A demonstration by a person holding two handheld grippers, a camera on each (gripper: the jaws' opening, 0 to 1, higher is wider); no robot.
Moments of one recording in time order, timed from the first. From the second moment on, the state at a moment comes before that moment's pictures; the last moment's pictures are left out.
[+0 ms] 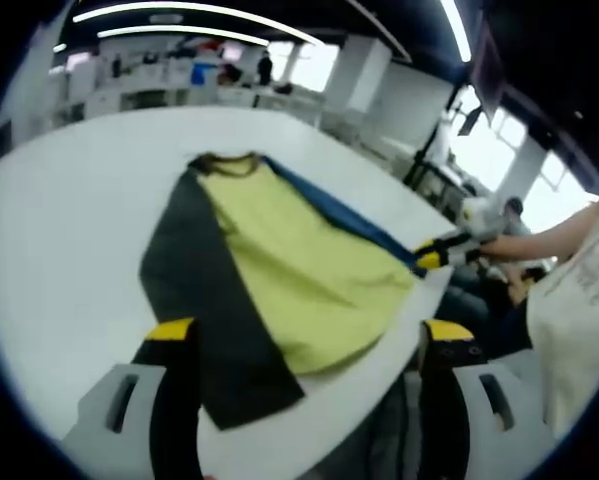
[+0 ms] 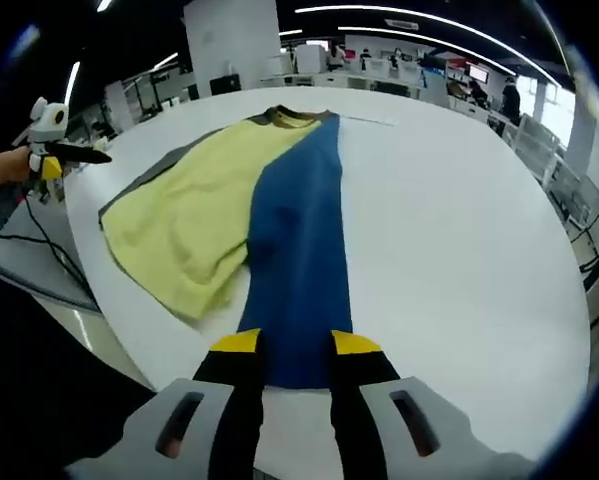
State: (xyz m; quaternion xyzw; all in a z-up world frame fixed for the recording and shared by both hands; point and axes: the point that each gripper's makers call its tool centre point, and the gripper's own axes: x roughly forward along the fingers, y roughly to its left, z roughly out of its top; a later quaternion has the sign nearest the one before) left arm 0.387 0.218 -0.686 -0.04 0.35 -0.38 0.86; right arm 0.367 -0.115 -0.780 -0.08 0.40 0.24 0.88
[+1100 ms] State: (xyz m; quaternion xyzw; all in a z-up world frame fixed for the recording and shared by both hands) left arm 0.387 0.220 -0.685 -0.03 0.35 -0.37 0.86; right arm 0.407 -0.231 -0.771 -0.17 0.43 0.17 0.87
